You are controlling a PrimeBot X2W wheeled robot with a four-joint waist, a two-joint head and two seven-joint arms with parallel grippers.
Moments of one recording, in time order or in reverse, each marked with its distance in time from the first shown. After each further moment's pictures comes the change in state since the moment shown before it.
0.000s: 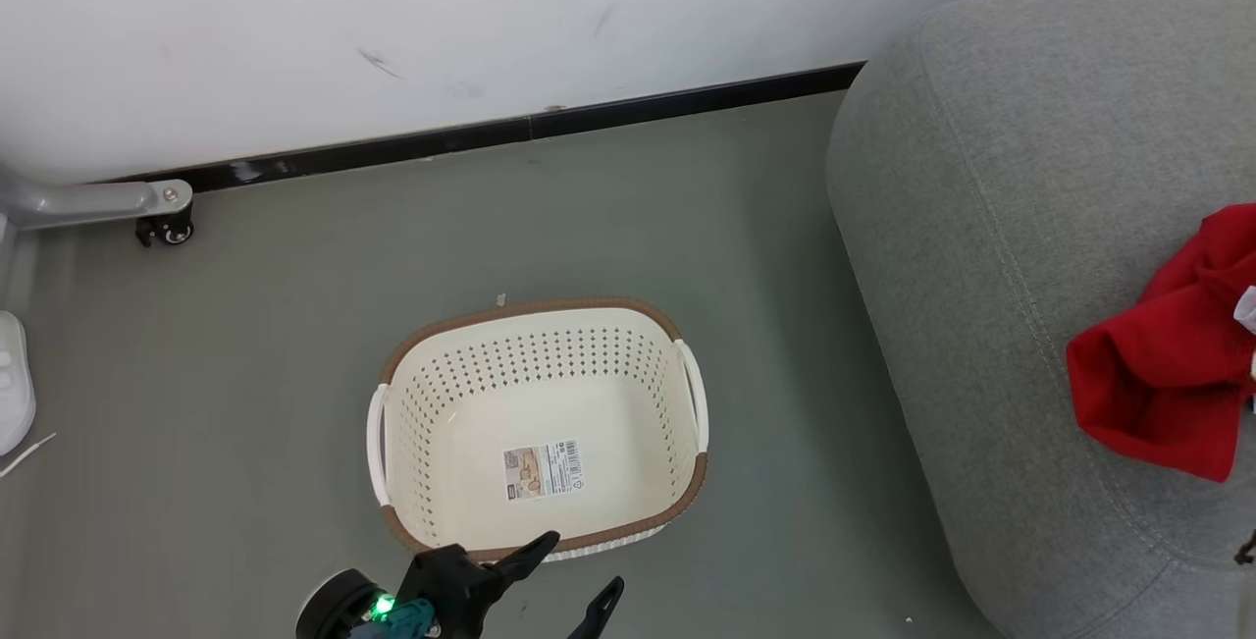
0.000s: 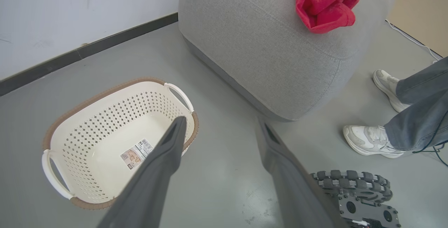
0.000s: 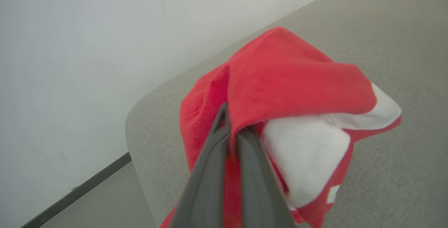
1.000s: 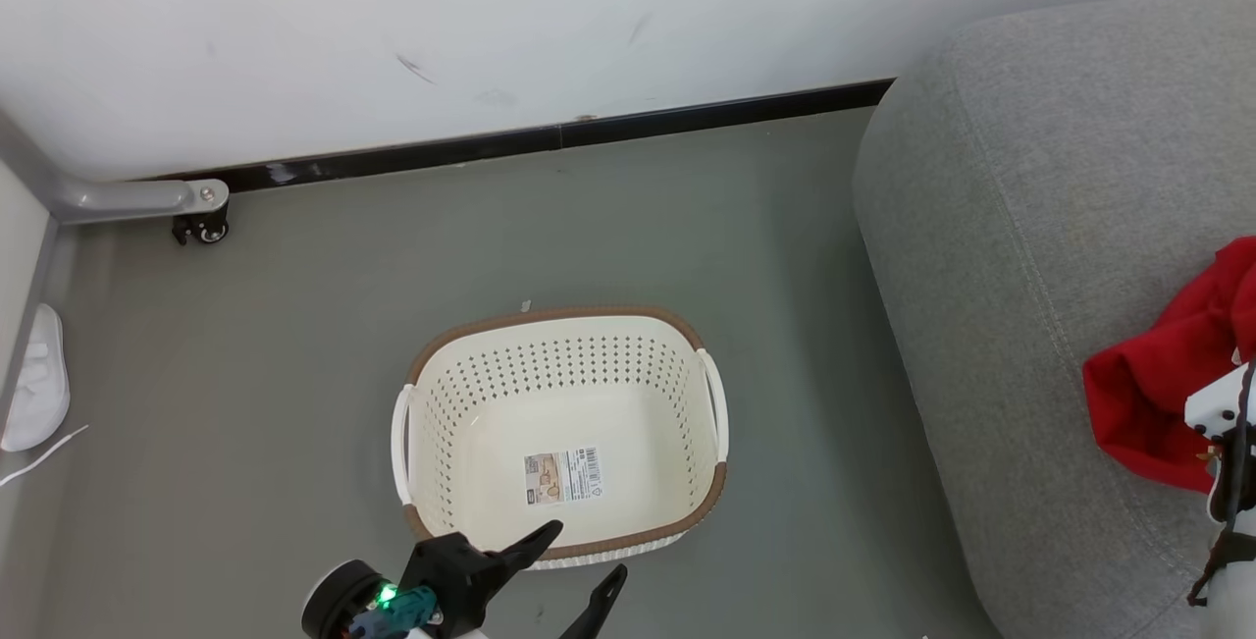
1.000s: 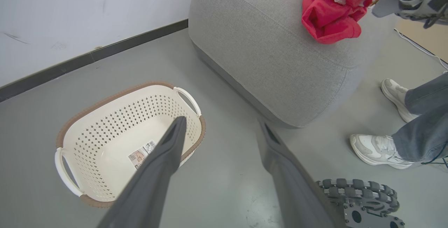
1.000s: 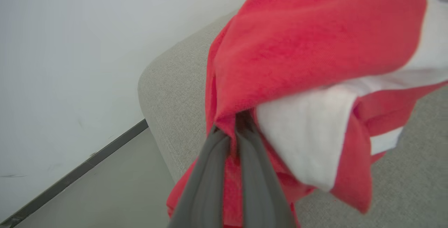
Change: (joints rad) left arm -0.015 -0.016 0.006 0.026 -0.009 -0.009 -0.010; right arm 0.000 0.003 -0.028 0.203 -0.029 0.000 -0.067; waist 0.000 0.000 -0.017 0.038
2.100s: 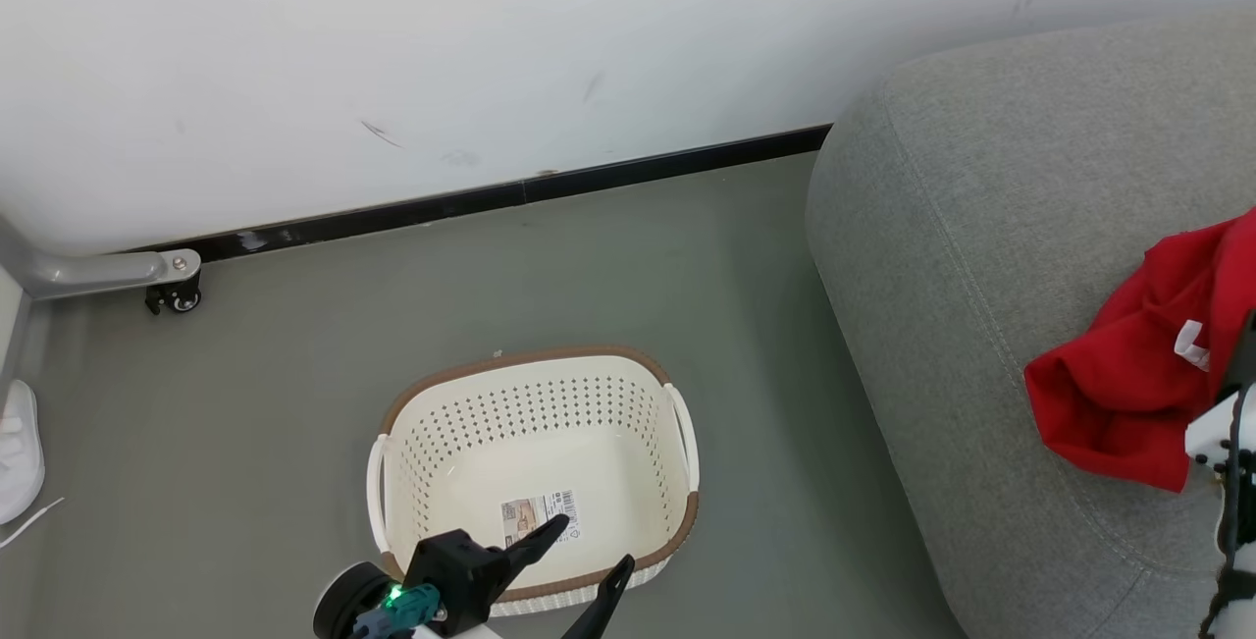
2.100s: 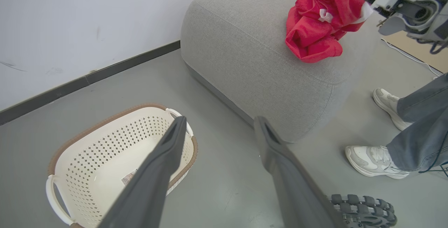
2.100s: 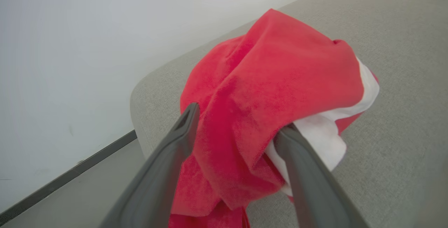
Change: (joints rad) left arm 0.003 -0.040 0.007 0.034 -0.011 0.011 -0.033; right arm 0.085 0.000 0.098 -0.087 0.011 0.000 -0.001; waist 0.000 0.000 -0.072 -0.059
